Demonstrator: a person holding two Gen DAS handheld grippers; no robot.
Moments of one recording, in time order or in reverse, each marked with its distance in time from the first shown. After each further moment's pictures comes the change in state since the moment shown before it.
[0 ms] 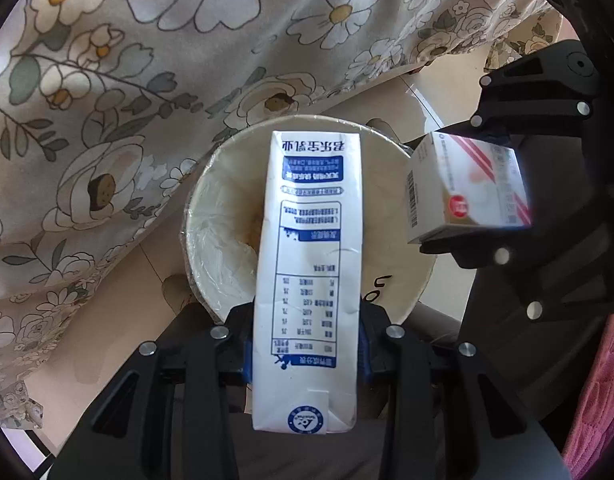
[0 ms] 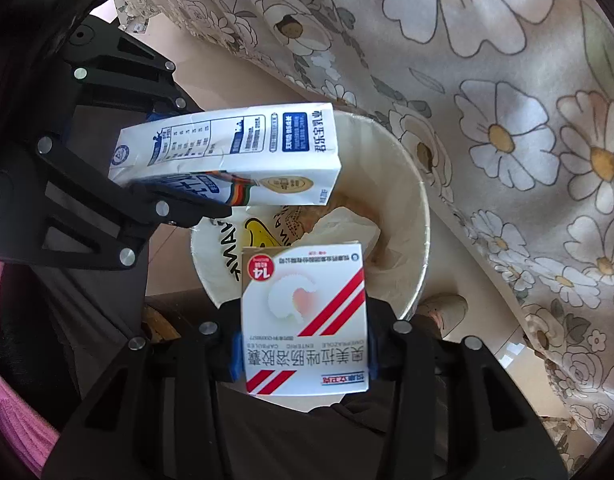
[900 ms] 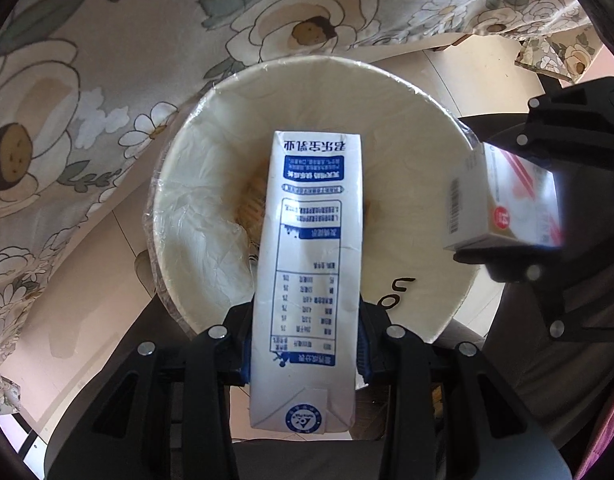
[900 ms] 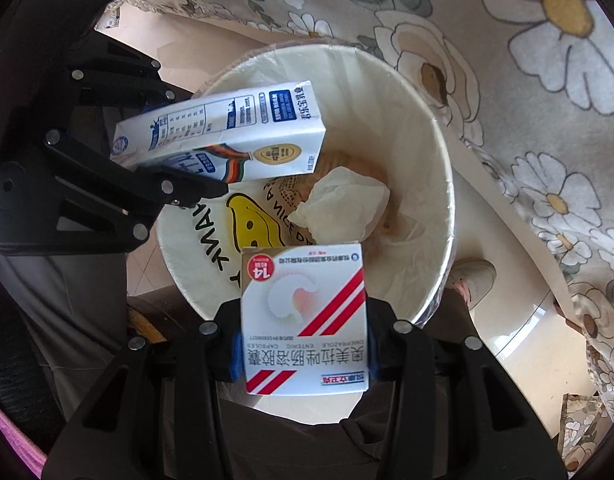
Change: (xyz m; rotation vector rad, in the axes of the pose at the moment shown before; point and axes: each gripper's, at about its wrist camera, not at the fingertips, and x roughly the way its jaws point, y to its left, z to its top) left arm 0.081 0.031 0.015 -0.088 0.119 -0.065; right arm 0.065 -0.034 0.003 0.108 0.137 0.053
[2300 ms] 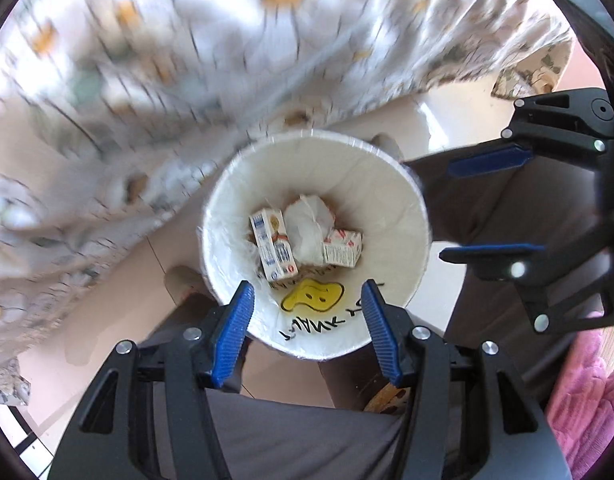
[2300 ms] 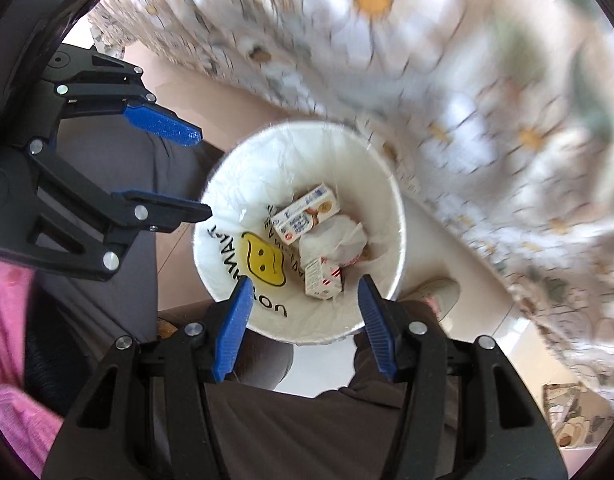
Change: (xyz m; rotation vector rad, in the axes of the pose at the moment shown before) left arm -0.107 -0.025 -0.024 0.023 -0.172 0.066; right arm -0.107 0.024 -0.027 -0.004 -0.194 -0.085
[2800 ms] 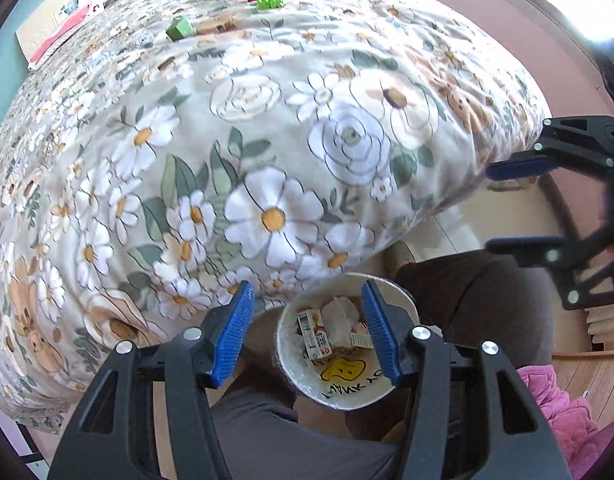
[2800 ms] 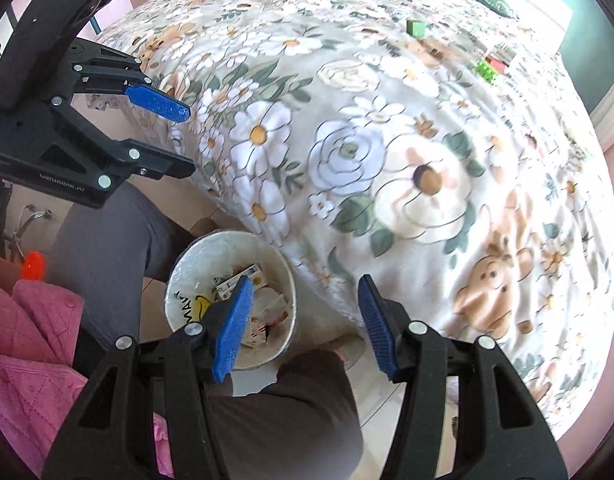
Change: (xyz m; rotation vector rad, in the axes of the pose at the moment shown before) left arm -0.156 0.016 0.063 0.004 -0.269 0.106; right arm -0.167 -0.031 0.028 -0.049 -0.229 -0.207
